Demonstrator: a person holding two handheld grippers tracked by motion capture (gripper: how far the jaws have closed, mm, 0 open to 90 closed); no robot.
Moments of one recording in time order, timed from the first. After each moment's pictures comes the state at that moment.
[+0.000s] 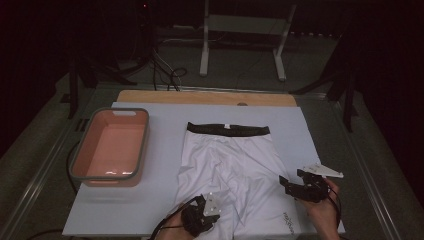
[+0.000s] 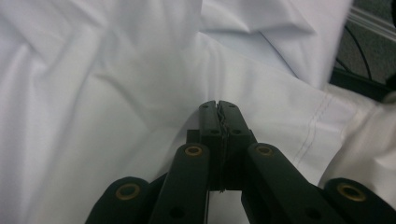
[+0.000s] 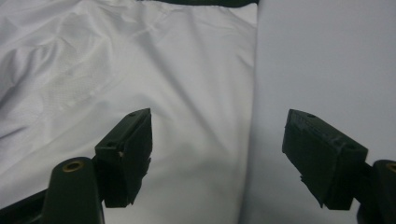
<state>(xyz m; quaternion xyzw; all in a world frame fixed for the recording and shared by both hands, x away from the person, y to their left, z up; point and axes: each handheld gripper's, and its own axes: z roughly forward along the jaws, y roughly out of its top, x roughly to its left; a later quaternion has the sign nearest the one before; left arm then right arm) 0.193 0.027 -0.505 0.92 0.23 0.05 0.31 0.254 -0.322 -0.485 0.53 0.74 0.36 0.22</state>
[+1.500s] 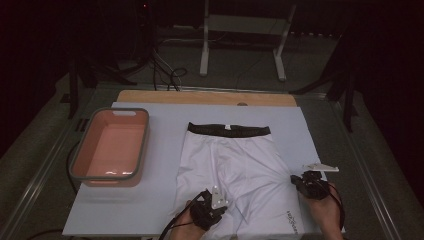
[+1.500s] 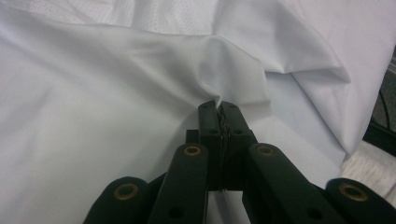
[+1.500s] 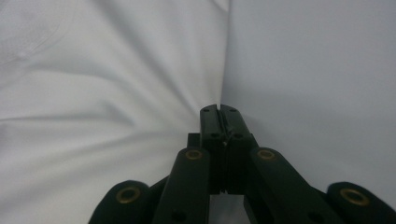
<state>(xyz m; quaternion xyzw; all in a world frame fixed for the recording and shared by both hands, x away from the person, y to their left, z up) 0.209 0.000 -0.511 0.89 0.30 0.08 0.34 0.271 -0.340 -0.505 0.55 0.76 0.29 0.19</state>
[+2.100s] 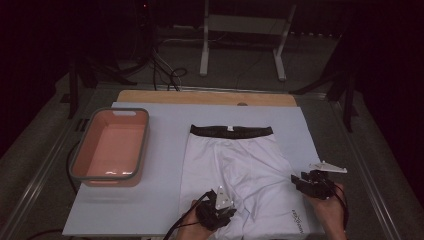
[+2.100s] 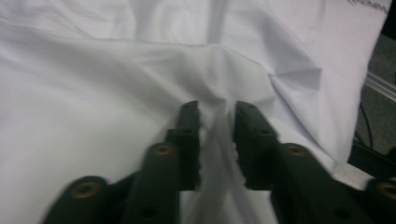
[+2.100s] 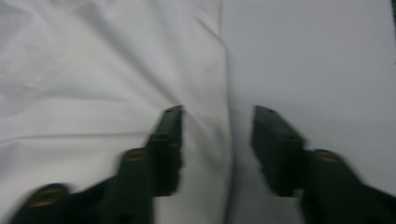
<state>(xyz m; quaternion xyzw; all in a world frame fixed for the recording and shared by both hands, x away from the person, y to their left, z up) 0.210 -0.008 -0.510 0.88 0.30 0.07 0.38 0.268 -0.349 -0.500 0.56 0.73 0.32 0.21</state>
